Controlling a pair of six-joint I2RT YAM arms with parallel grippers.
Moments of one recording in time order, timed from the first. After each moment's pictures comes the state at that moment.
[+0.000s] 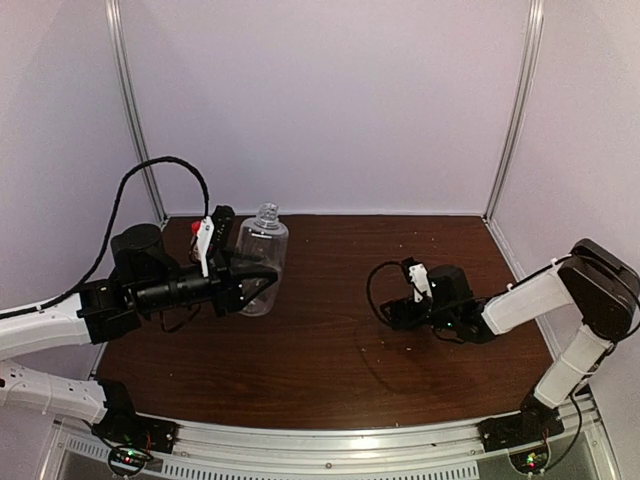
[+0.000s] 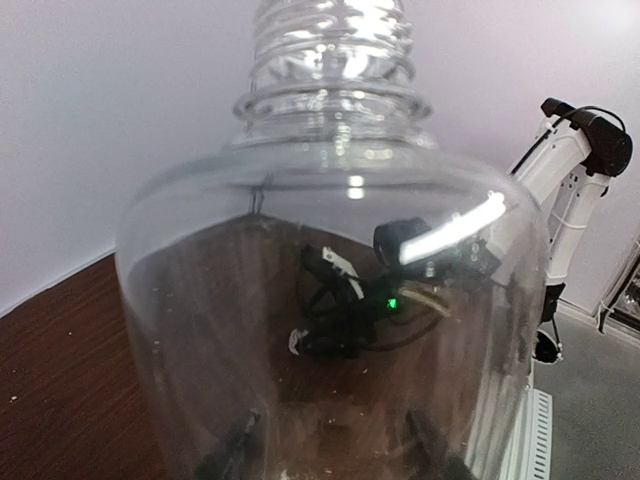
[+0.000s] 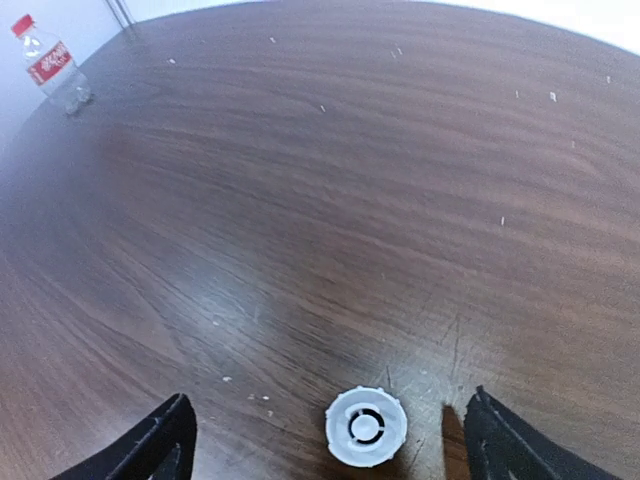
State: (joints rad) left arm -0.91 0.96 0.69 0.16 0.21 -0.14; right arm 0.64 1.63 0.55 0.50 0.05 0.28
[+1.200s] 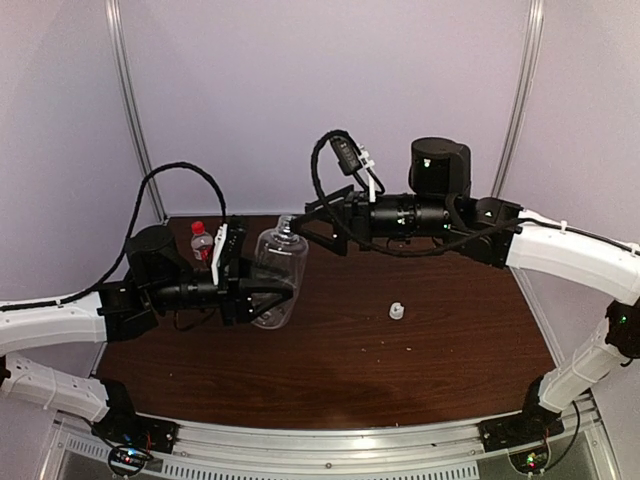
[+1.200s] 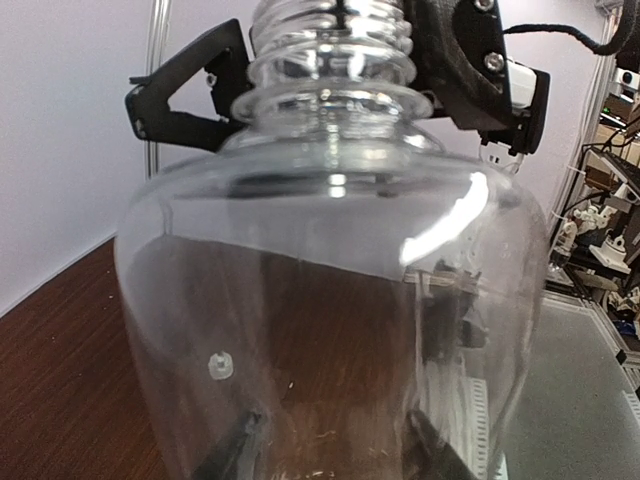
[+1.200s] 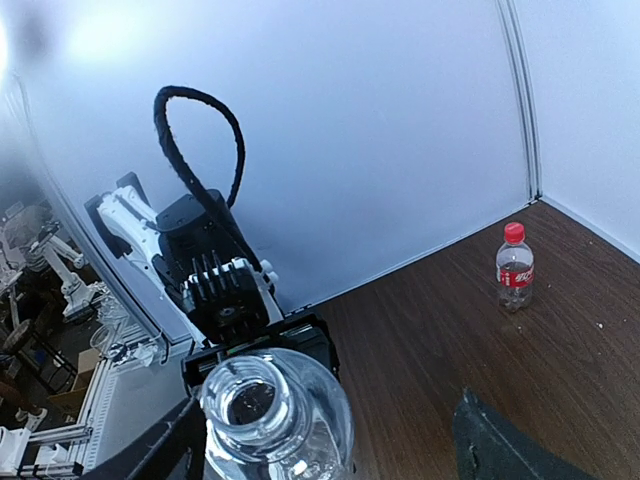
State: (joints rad) left arm -0.91 1.06 0.67 0.34 0.49 -0.13; right arm 0.96 1.46 1.38 -0.02 -0.45 0.31
